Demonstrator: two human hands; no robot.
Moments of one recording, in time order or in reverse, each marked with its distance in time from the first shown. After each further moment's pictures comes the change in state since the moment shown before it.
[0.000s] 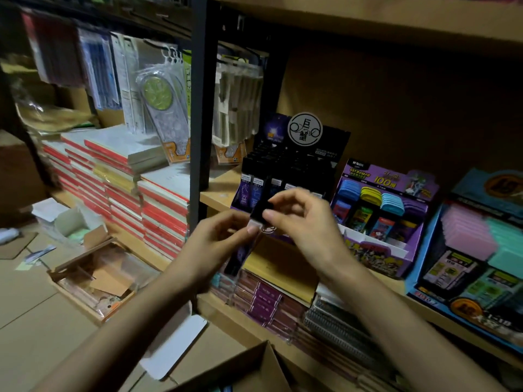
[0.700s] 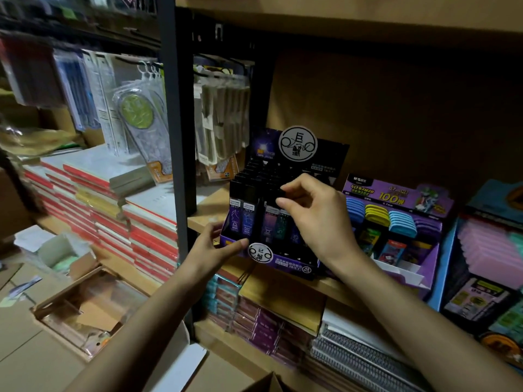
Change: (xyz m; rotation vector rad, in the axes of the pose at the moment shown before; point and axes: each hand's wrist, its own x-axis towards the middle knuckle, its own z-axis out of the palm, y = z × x) left_hand 0.081 -0.057 -0.001 -0.093 0.160 -0.299; right_hand 0.071 0.023 -0.027 -0.472 0.250 -0.292
